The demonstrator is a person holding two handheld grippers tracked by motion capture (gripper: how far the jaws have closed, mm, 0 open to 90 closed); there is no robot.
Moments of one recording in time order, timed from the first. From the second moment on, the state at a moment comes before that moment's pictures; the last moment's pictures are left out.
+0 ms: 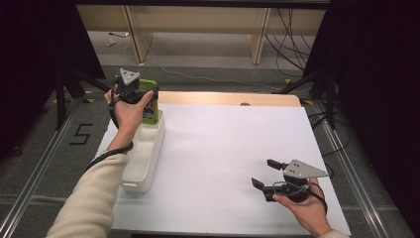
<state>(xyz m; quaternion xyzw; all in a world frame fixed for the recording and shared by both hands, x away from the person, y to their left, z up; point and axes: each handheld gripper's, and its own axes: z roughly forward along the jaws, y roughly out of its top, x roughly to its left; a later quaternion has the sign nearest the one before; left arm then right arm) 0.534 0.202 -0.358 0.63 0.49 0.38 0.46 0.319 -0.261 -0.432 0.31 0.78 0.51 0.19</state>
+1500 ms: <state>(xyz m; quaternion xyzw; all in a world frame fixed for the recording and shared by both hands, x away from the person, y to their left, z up) 0.543 0.200 -0.366 0.64 0.50 0.37 0.45 0.319 -0.261 -0.432 0.31 0.78 0.51 0.19</state>
